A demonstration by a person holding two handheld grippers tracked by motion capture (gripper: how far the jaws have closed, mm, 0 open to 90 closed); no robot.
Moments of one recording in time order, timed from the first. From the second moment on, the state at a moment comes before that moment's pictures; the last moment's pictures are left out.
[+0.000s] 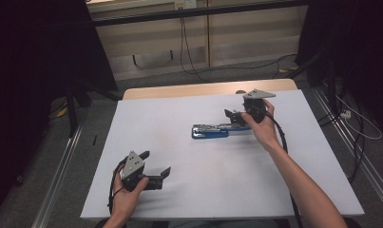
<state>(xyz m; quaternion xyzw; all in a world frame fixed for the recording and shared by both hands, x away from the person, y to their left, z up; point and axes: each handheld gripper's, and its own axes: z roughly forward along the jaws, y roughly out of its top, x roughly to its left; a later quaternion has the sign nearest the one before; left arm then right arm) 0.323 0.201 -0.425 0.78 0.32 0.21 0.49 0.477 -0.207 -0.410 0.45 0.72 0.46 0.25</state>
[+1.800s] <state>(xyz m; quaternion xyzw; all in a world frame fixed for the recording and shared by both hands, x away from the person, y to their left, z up) 0.317 0.207 -0.422 0.78 0.32 0.22 0.50 0.564 -0.226 -0.427 0.45 0.84 0.28 0.13</state>
